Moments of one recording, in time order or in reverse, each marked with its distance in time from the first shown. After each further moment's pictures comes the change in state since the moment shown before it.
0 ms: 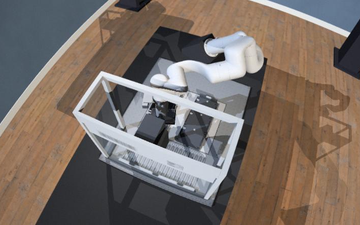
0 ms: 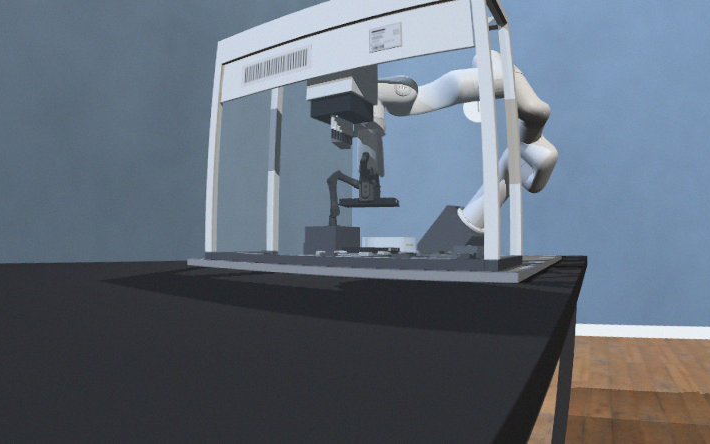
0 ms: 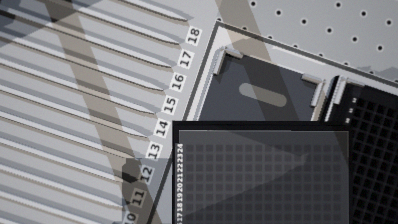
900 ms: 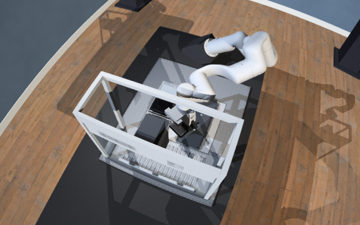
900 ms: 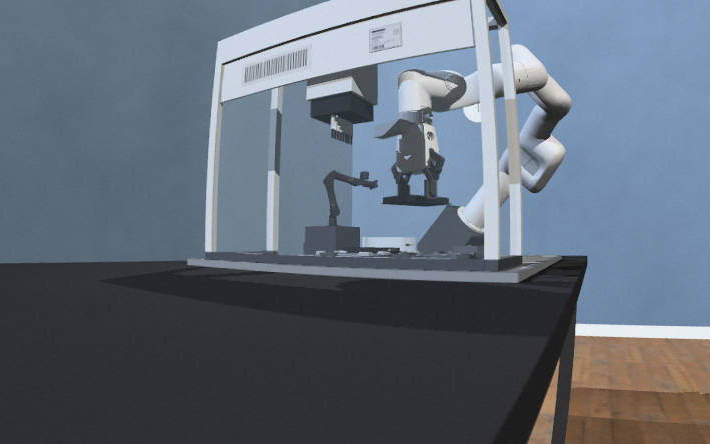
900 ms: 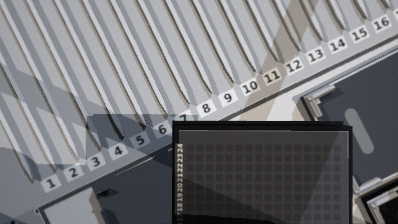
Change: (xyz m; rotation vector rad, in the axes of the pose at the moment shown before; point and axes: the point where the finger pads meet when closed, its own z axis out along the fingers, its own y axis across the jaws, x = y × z) arm -0.111 -0.039 0.001 -0.001 0.005 -0.790
